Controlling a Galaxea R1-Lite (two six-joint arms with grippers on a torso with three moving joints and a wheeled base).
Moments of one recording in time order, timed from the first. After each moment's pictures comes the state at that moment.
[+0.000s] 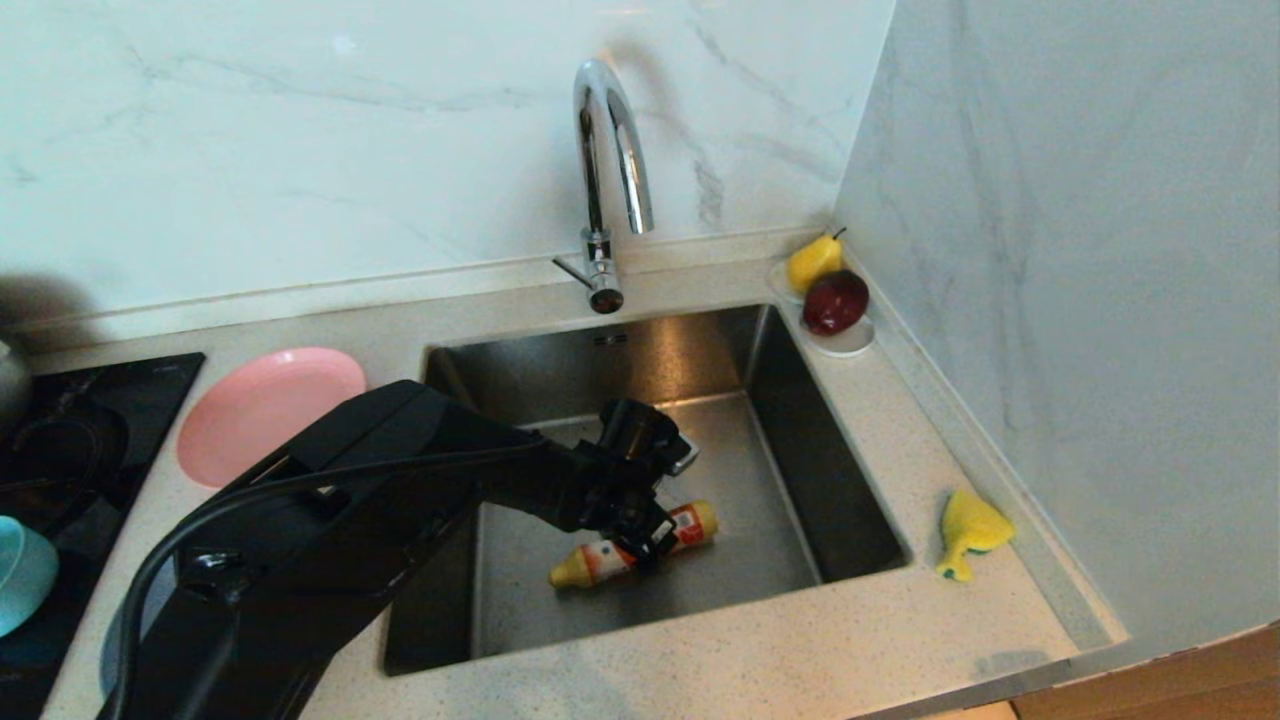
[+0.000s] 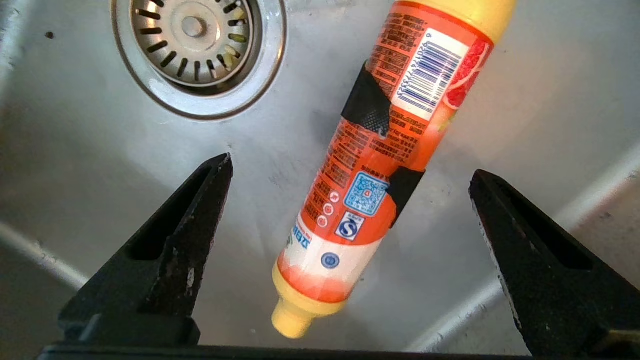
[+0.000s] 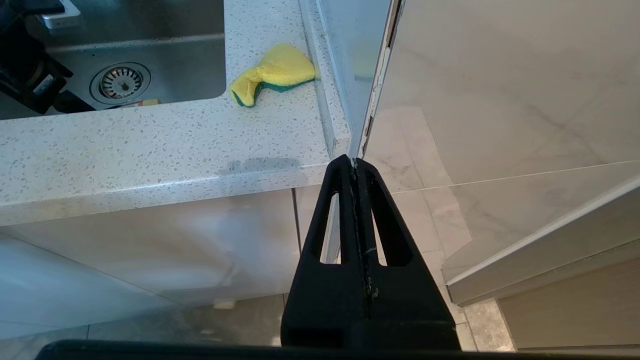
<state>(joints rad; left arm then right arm) -0.57 2.49 -1.64 -0.02 0.18 0.36 0.00 0.00 0.00 0.00 0.00 0.01</state>
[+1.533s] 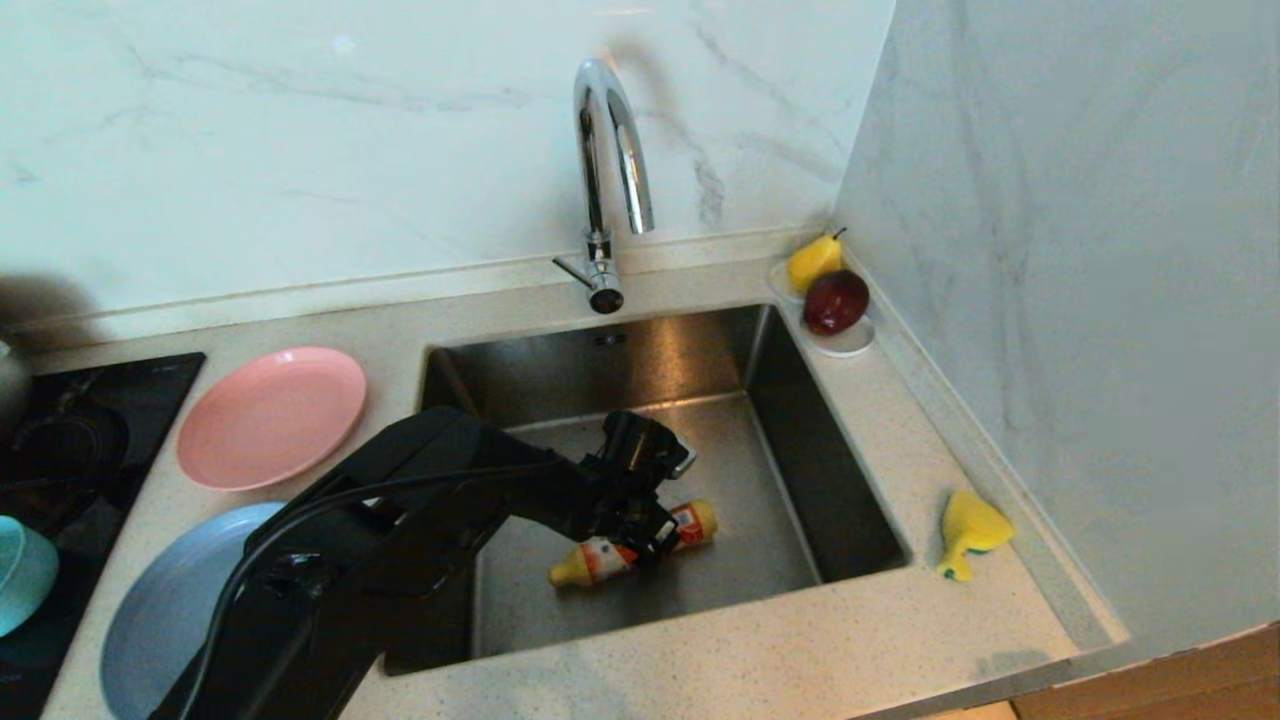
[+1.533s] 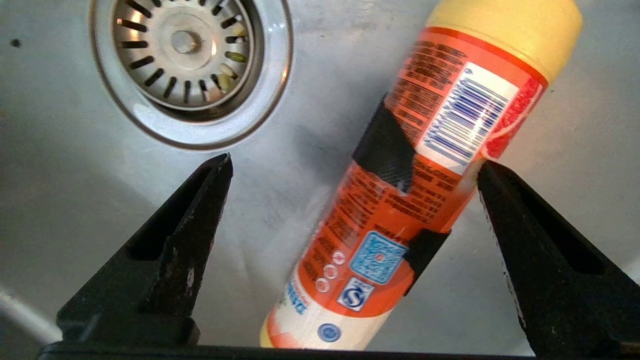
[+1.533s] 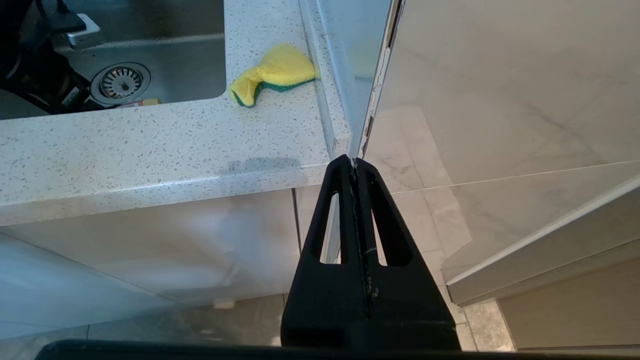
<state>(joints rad) -0.55 2.61 -1.74 -0.09 0.17 0.34 0.00 0.00 0.00 0.00 0.00 0.01</state>
